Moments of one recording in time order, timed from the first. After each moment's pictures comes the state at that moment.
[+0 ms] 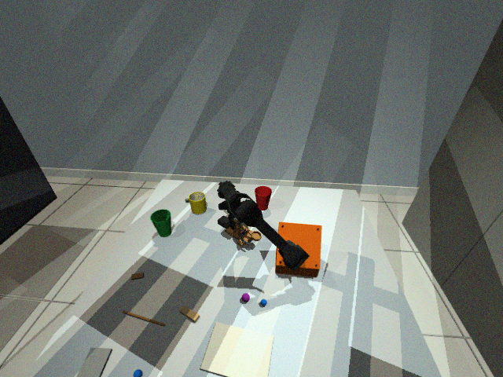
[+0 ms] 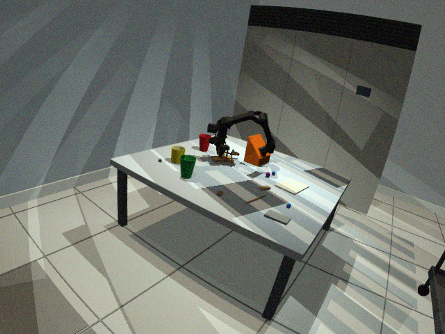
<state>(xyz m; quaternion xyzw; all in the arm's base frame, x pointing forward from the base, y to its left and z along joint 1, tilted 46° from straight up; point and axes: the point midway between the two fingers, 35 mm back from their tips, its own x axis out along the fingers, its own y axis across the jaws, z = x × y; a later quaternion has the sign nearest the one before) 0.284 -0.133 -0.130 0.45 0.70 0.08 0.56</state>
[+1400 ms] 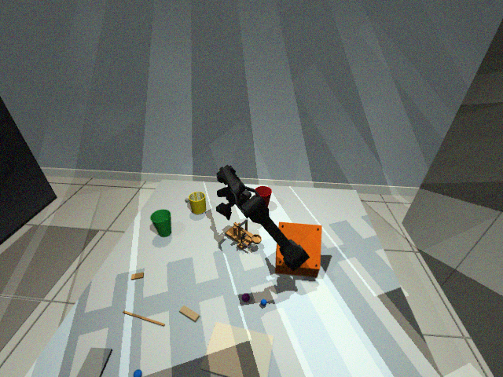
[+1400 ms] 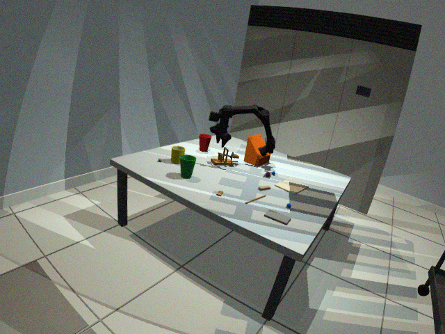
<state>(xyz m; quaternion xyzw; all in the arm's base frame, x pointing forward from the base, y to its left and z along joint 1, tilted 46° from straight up) 0.283 -0.187 -0.082 0.45 0.69 0.07 0.56</state>
